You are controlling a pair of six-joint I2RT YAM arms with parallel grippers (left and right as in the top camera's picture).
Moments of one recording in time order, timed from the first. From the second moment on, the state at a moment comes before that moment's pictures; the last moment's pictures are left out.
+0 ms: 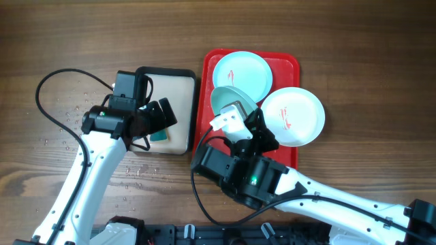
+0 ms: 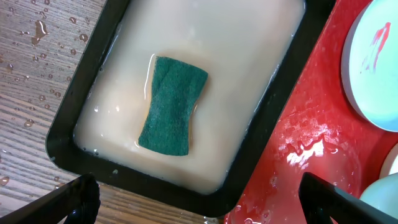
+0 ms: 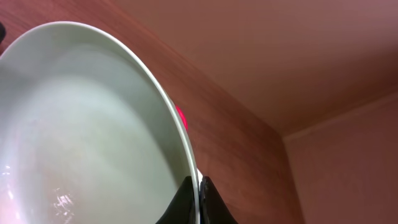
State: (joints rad) left arm -0.18 1.31 1.02 -0.91 0.00 -0.57; right arm 1.14 1.42 1.09 -0.81 1.22 0.31
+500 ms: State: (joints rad) left arm -0.18 1.31 1.02 -0.91 0.00 -0.57; right arm 1.14 1.42 1.09 -0.81 1.18 0.30
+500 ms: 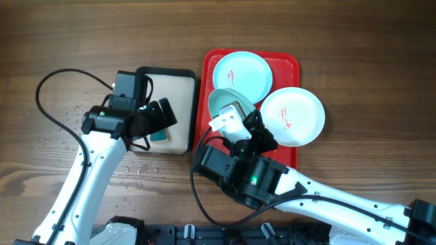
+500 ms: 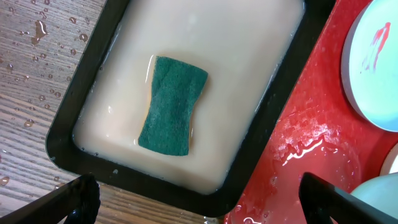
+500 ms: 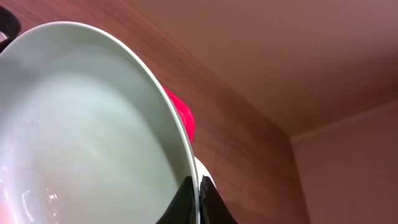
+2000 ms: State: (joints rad) left arm -0.18 1.31 1.02 -0.91 0.00 -0.57; right arm 1.03 1.42 1.09 -0.90 0.97 0.43
